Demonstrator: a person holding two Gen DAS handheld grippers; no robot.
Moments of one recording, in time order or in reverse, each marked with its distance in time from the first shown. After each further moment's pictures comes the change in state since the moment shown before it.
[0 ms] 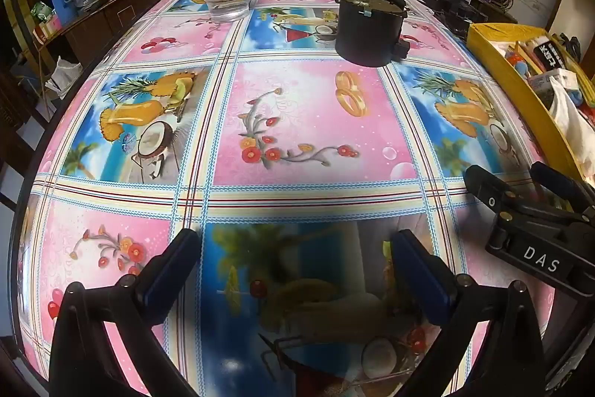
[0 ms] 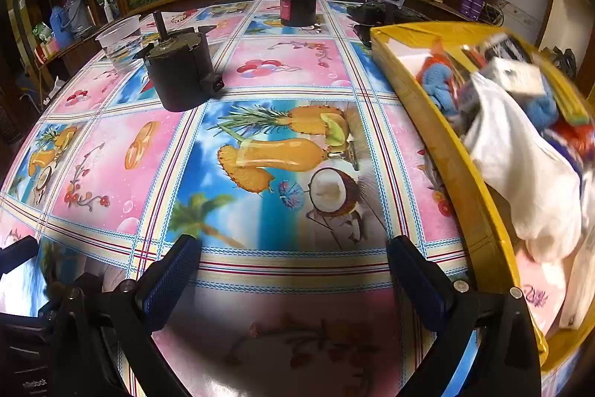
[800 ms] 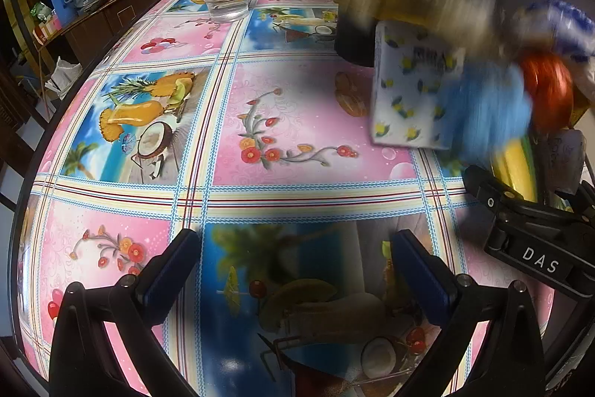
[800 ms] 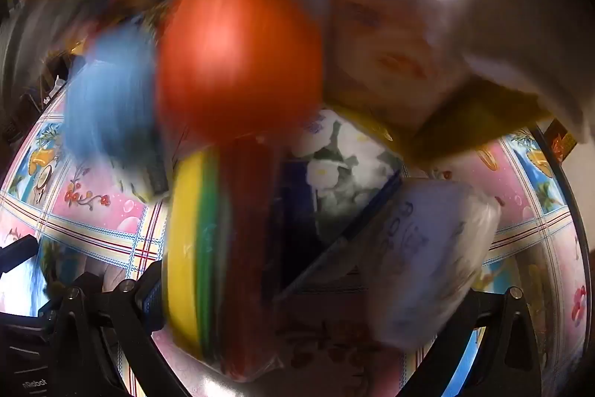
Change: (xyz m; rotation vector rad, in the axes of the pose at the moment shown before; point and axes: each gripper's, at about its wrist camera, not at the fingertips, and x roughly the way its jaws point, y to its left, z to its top) left arm 0.000 0.000 0.000 0.002 -0.002 0.001; right arm -0.003 0.001 0.000 -0.003 -0.001 -0.001
